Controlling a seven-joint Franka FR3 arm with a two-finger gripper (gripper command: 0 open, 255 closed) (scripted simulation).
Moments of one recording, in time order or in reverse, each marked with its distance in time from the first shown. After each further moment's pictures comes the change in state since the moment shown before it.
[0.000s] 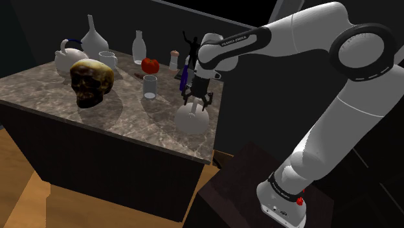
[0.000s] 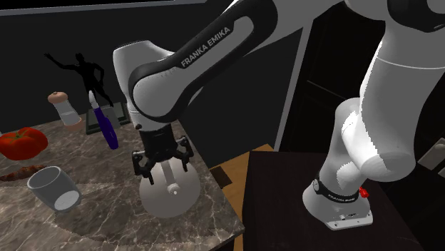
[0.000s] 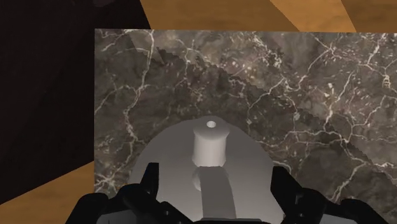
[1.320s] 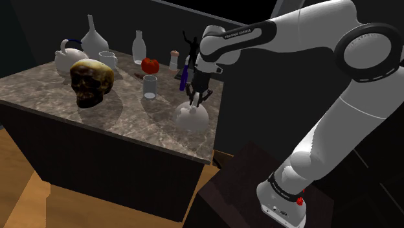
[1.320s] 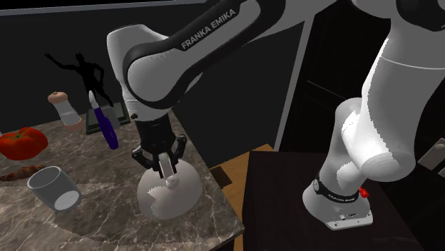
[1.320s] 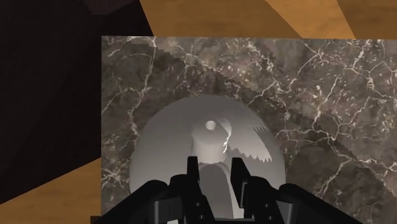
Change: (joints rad) arm -0.002 -0.031 -0.002 0.039 -0.003 -0.070 0.012
